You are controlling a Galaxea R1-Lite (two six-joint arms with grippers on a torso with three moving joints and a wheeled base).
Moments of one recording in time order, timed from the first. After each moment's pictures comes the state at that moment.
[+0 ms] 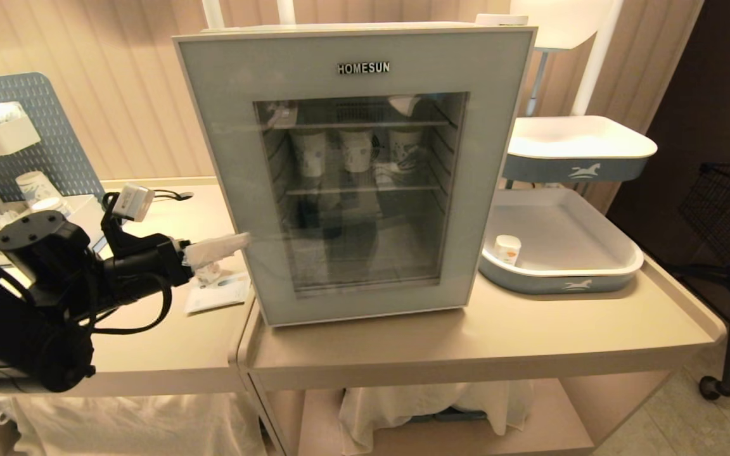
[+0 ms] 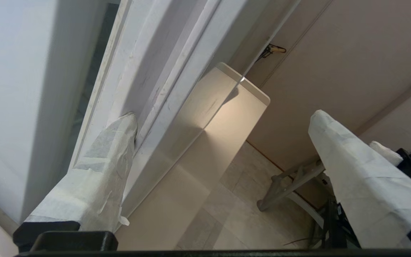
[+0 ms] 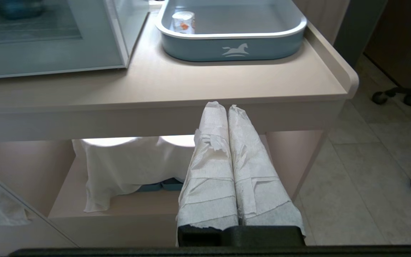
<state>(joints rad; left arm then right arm) 0.01 1.94 -0.67 -1.51 -1.10 -0.63 0.01 0.00 0.00 0.01 0.00 -0.03</state>
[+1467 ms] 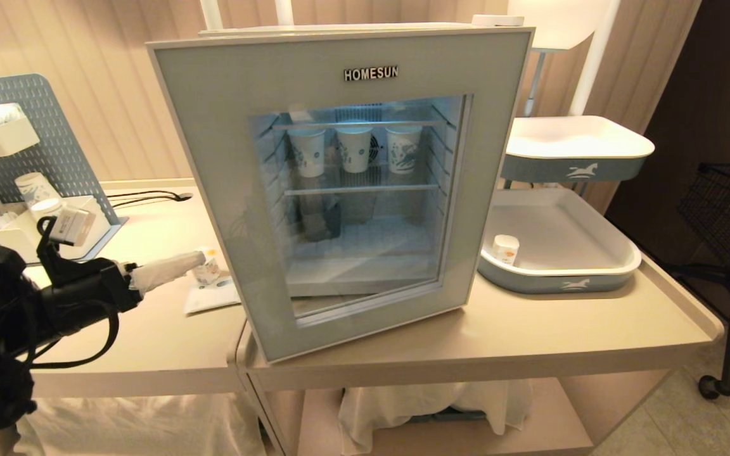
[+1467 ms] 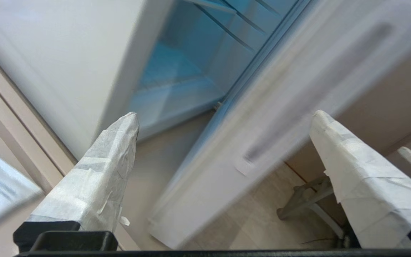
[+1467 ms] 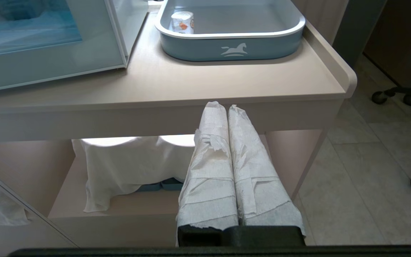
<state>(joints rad) 0.22 1.90 -0.53 -1.52 -1.12 -0.57 0.01 0.00 0.00 0.01 0.00 -0.03</state>
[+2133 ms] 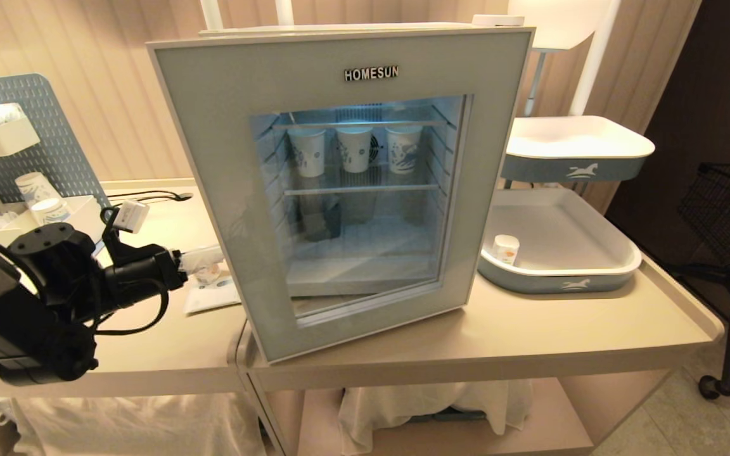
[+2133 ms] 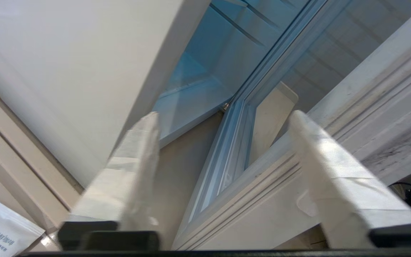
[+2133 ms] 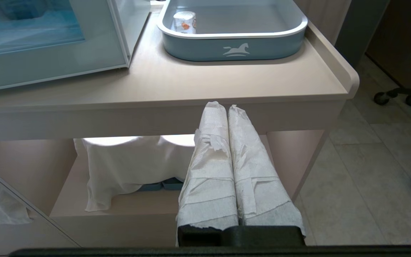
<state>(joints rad) 0.14 2.08 -0.76 -1.48 -1.12 -0.56 0.01 0.00 0.00 0.01 0.00 -0.03</state>
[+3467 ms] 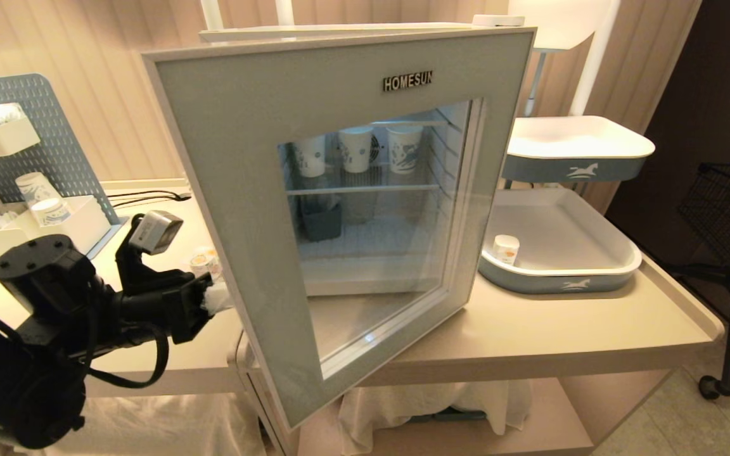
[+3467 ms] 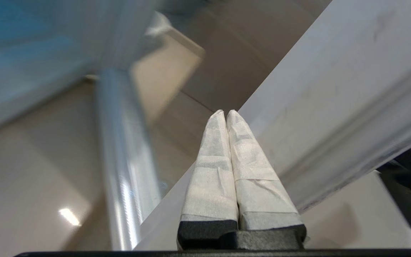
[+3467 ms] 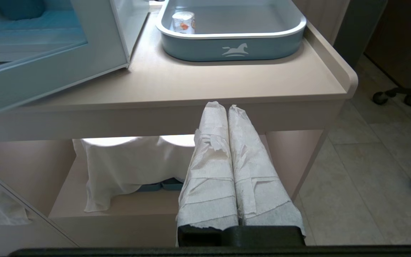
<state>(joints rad) -0.11 1.83 -0.47 -1.52 -1.20 -0.58 0.01 0.00 0.00 0.01 0.00 -0.03</state>
